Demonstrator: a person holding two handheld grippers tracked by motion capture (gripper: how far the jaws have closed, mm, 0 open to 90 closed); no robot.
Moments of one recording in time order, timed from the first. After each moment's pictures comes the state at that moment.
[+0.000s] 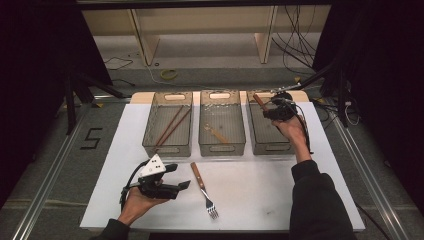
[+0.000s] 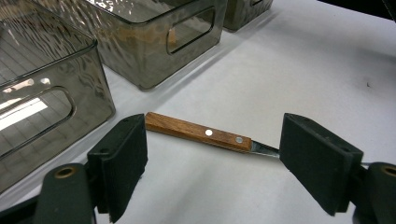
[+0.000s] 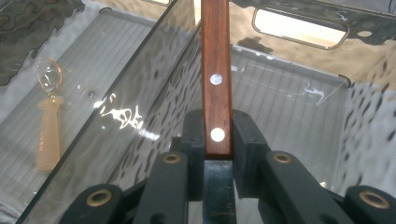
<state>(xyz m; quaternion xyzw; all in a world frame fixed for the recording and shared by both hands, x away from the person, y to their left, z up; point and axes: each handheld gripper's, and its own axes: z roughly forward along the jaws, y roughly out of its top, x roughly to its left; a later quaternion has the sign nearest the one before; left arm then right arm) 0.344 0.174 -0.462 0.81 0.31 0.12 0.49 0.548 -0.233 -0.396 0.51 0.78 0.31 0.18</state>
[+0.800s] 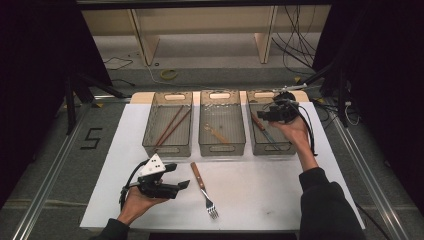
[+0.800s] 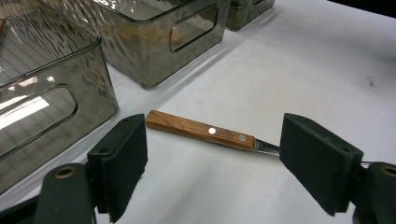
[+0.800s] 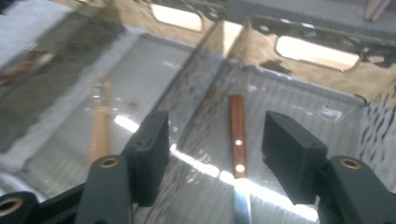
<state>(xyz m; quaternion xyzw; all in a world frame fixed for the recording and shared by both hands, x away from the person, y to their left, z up) 0.346 0.175 -0.462 0.81 0.31 0.13 0.48 0.522 -0.232 -0.376 0.47 0.78 0.37 0.17</state>
